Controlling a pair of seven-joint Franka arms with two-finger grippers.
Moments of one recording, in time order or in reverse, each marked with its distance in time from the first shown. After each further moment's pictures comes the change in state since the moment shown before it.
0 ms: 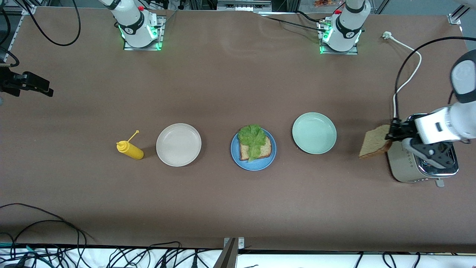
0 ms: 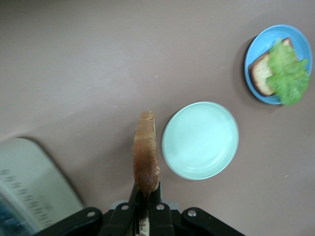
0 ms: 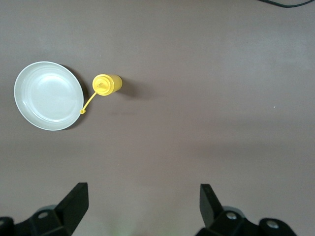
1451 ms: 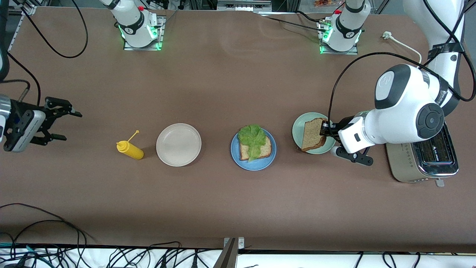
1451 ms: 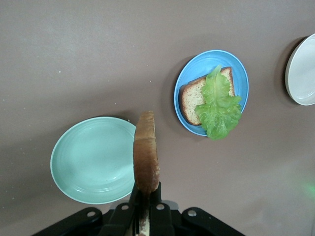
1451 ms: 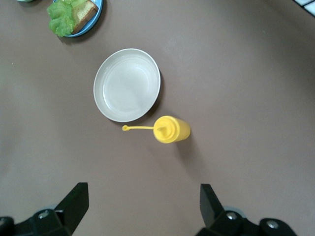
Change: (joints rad) left arm -0.041 0.094 -0.224 0.000 -0.080 0.044 -0.463; right arm -0.076 0.248 -0.029 0.008 0.417 0.128 -1.044
